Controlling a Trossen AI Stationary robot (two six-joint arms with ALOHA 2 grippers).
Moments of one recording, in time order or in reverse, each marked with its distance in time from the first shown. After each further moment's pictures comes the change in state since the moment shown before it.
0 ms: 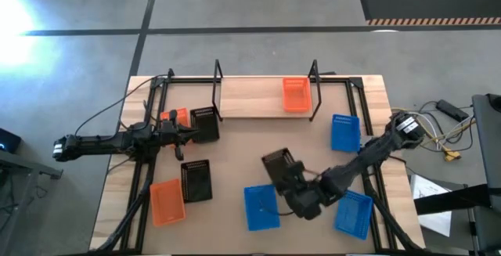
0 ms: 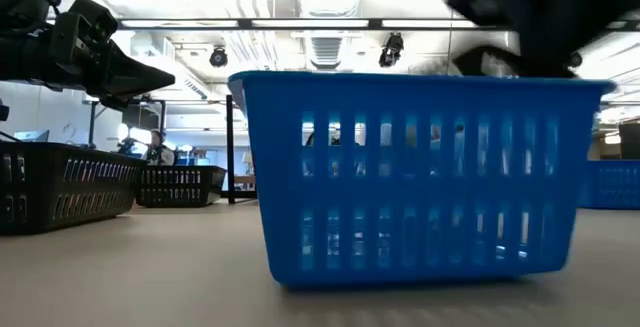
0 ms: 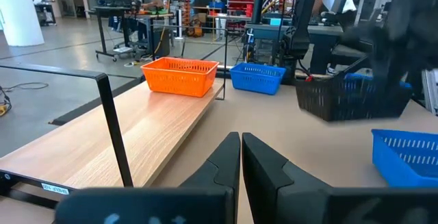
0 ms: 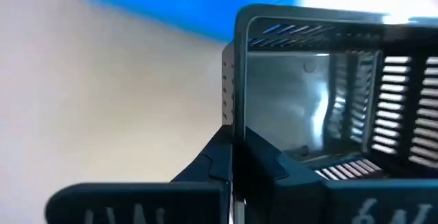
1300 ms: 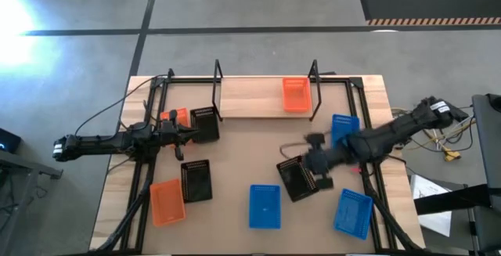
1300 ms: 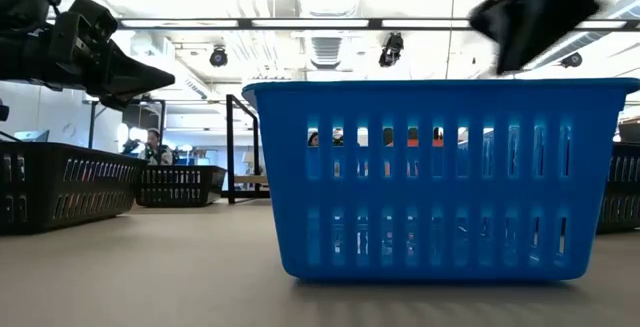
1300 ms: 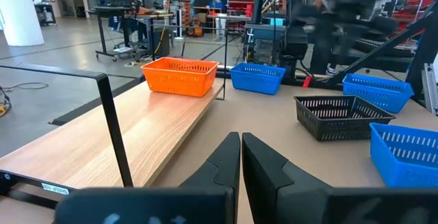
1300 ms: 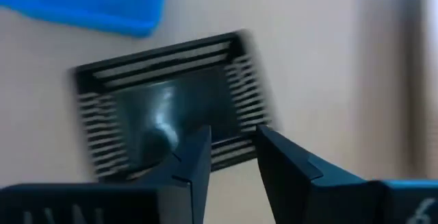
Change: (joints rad) left arm 0.000 0.000 0.000 0.000 0.000 0.000; right arm -0.173 -0.438 -0.326 0.039 -0.133 0.110
